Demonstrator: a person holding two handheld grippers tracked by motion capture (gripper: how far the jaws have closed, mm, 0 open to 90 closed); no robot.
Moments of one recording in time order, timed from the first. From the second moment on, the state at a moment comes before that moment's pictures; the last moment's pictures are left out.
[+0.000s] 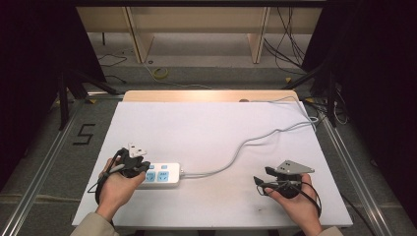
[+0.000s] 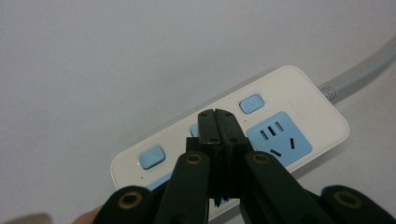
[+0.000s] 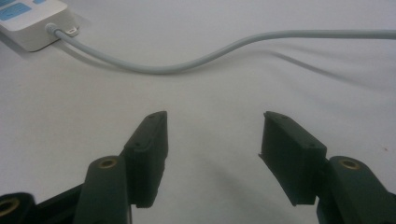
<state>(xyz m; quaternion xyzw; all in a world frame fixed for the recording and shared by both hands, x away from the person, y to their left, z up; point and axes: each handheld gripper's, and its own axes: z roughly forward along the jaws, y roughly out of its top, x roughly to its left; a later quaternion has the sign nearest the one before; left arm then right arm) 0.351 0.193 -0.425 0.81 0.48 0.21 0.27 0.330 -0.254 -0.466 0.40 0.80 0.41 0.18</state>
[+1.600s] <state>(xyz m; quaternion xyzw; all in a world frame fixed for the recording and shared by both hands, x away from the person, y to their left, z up) 0.362 0.170 -0.421 0.82 0.46 0.19 0.27 0.327 -0.246 -0.464 0.36 0.81 0.44 0.16</state>
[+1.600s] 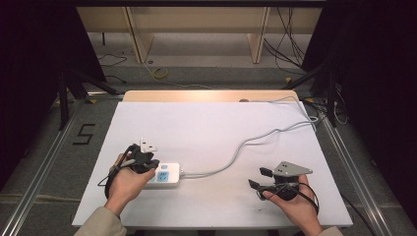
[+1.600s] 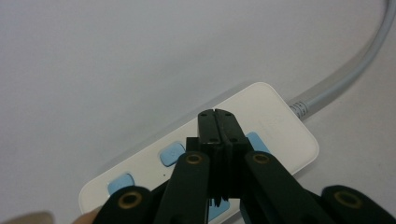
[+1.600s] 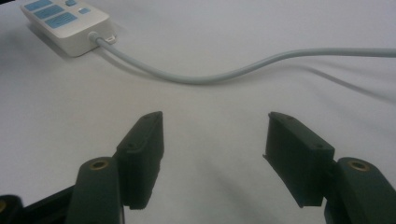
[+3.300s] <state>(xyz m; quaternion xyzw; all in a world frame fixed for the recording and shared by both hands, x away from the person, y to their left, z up) 0.380 0.150 -0.417 0.83 0.46 0.18 0.25 0.325 -0.243 -0.465 0.34 0.81 0.44 0.15</state>
